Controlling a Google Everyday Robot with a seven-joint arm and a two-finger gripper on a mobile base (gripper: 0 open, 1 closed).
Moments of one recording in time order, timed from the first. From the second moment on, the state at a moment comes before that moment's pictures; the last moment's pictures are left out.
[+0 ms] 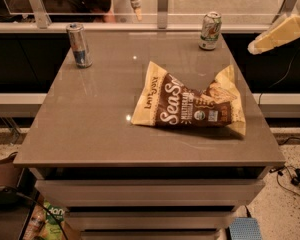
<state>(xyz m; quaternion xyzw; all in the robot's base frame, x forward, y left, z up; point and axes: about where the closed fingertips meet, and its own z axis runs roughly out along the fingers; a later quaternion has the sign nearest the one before) 0.625 -0.294 1.012 -0.43 0.77 0.00 0.47</state>
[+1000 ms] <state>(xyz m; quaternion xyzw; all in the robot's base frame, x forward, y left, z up) 0.678 -0.309 1.024 -0.36 0.77 0.02 0.53</state>
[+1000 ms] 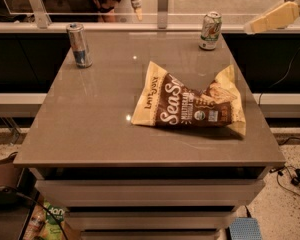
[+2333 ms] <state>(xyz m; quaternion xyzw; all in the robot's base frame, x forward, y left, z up) 0.771 -0.288 0.983 -0.32 0.77 0.11 0.54</state>
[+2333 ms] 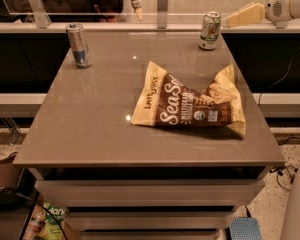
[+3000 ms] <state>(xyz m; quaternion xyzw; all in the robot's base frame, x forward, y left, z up) 0.812 -0.284 0.963 -0.29 0.75 0.14 0.58</state>
